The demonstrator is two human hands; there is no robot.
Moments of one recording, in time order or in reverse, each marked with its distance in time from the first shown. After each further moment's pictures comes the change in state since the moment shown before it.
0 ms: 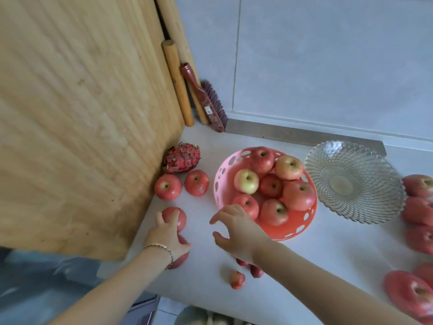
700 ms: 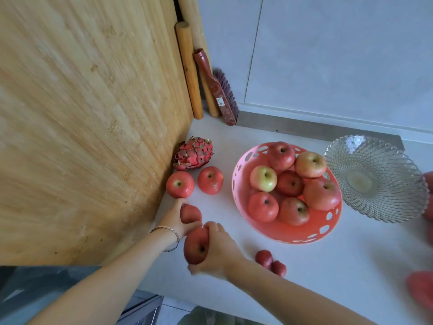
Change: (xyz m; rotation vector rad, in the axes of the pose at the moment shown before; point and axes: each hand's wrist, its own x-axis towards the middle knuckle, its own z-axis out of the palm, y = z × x) left_hand 0.058 -0.032 -0.005 -0.567 -0.086 0.105; right_hand 0.038 -0.040 0.081 0.256 -0.133 0.361
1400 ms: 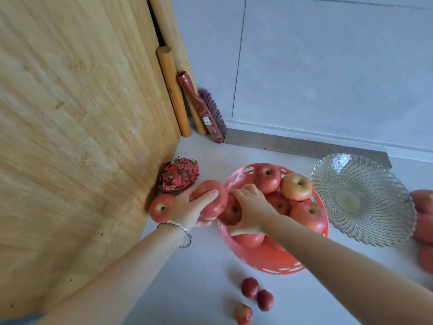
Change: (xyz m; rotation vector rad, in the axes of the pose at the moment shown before) left_hand -0.007 0.127 -0.012 -0.761 -0.035 -0.009; right_hand 0.057 0.044 -0.142 -0.468 0.163 -0.174
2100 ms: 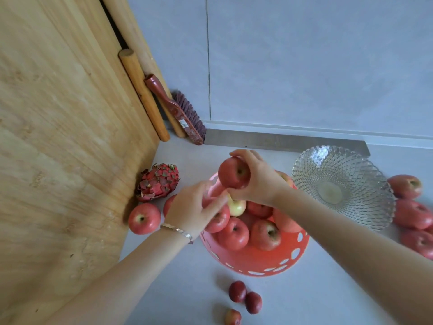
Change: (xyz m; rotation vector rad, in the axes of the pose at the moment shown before) left_hand 0.017 0.003 0.041 0.919 0.026 0.609; right_hand -0.009 0.029 -0.073 0.410 0.356 -0.034
